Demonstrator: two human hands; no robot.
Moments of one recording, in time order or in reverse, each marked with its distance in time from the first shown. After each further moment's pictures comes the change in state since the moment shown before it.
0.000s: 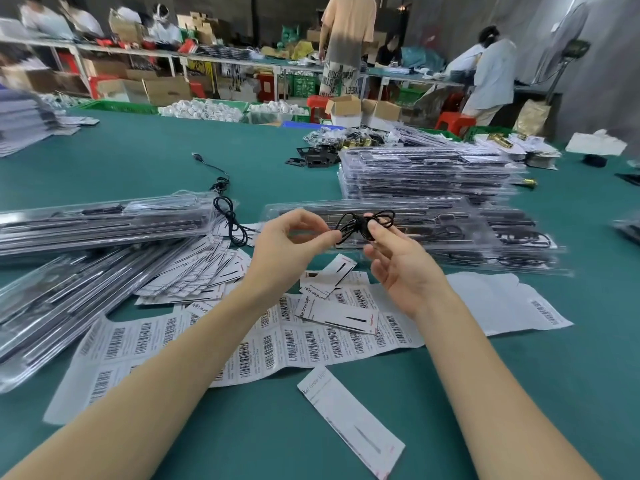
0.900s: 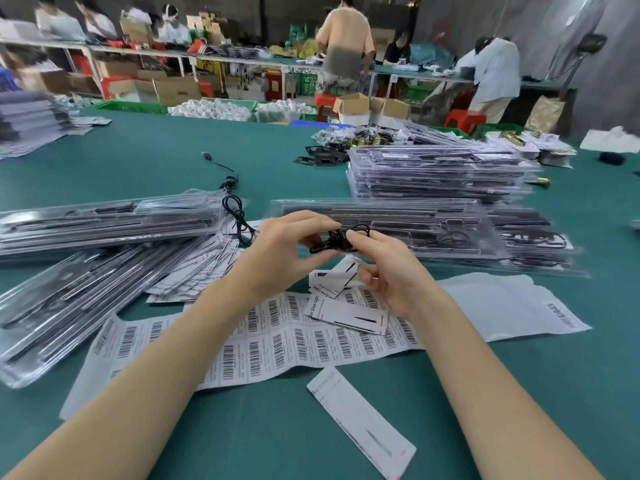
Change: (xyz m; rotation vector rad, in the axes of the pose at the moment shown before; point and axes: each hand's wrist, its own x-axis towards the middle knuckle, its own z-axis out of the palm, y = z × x) left_hand 0.005 -0.004 -0.030 0.572 -0.167 0.682; right_hand 0.009 0.016 0.016 -0.403 -0.090 0.019
